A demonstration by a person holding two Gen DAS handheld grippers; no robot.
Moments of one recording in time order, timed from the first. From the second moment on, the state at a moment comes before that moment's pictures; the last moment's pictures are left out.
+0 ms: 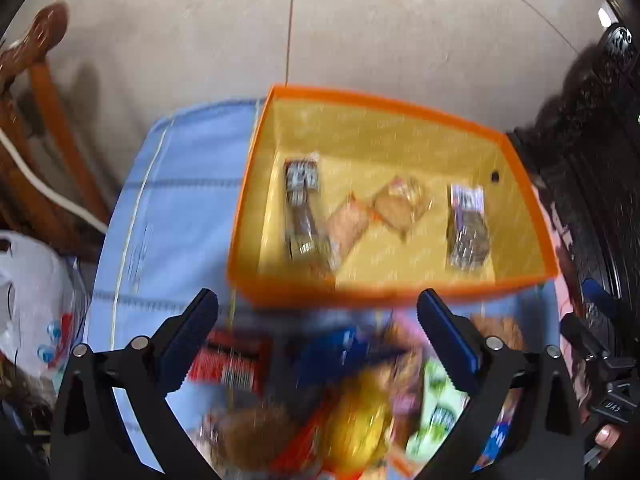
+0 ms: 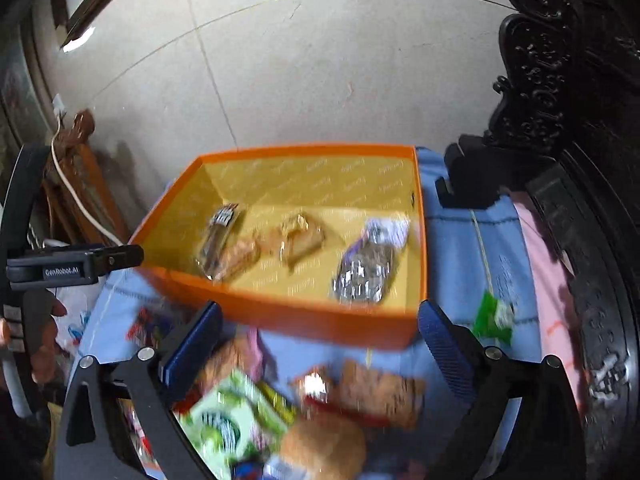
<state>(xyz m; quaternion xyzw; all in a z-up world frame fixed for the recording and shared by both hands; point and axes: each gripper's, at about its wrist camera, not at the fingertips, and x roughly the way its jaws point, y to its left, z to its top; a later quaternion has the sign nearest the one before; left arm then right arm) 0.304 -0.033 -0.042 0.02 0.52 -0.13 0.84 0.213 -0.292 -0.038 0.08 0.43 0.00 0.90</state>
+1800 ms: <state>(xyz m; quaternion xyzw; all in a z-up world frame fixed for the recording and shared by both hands) 0.140 0.016 -0.183 0.05 0.66 -0.06 0.74 0.015 -0.260 -0.115 0.05 0.57 0.03 0.82</state>
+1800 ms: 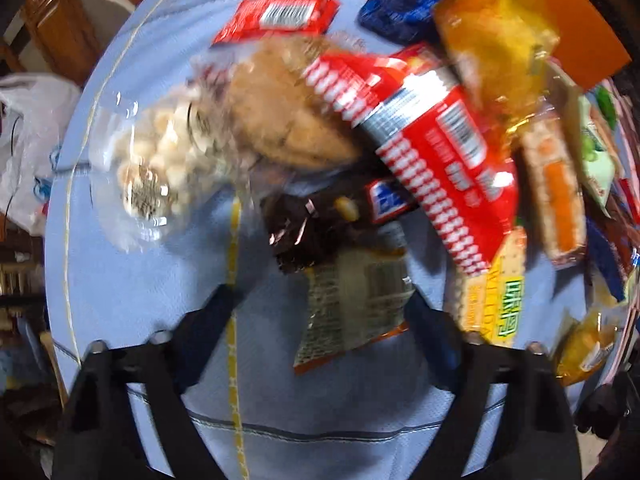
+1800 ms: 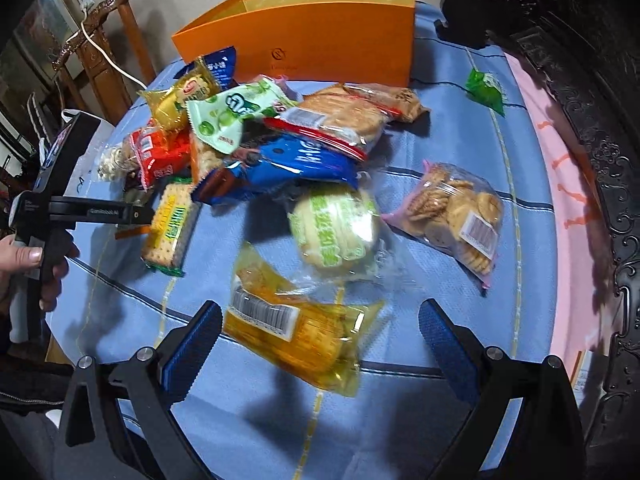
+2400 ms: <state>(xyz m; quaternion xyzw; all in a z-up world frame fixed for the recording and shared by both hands) 0.128 0.049 -0.173 0.00 0.65 -0.09 0.75 0.032 -0.207 -0.159 -0.12 0.62 0.13 0.77</state>
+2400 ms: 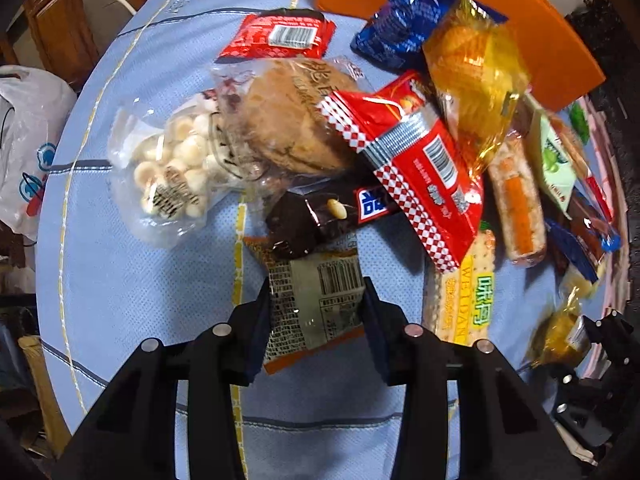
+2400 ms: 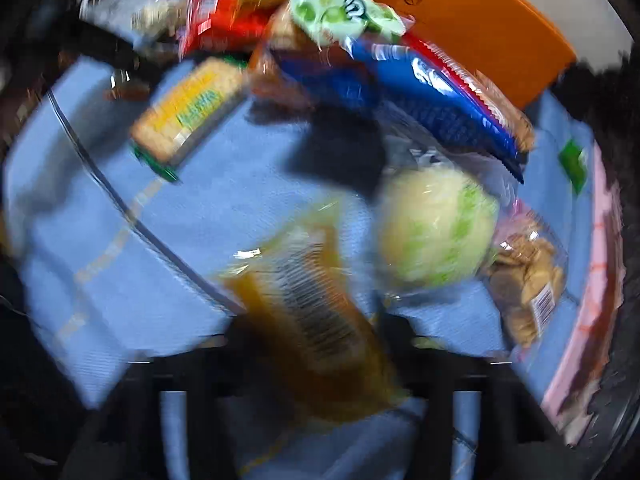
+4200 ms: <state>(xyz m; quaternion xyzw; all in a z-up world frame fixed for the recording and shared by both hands) 0.356 -0.094 -0.008 0.02 0.48 -0.23 0.85 0.286 -0.293 -0.012 0.11 0.42 0.04 0.90</state>
